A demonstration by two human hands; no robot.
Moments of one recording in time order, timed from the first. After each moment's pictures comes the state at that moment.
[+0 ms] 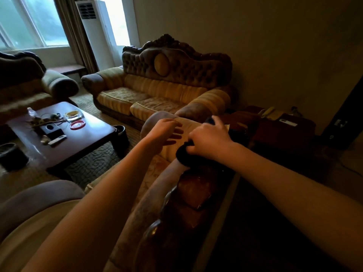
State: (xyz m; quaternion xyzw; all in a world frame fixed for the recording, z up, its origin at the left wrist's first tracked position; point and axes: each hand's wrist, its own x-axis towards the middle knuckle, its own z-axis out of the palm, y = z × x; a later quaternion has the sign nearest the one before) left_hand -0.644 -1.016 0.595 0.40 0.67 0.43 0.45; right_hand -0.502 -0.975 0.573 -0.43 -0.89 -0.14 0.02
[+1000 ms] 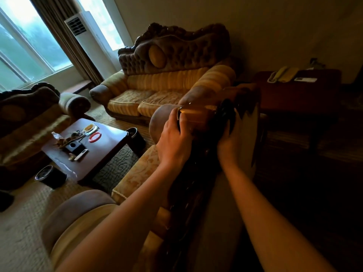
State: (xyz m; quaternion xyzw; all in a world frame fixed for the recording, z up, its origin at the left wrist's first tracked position) left_hand -0.529 -1.023 0.550 0.54 0.74 0.40 0.08; right_hand -0.434 -0.965 0.480 -0.50 -0.47 0.31 0.66
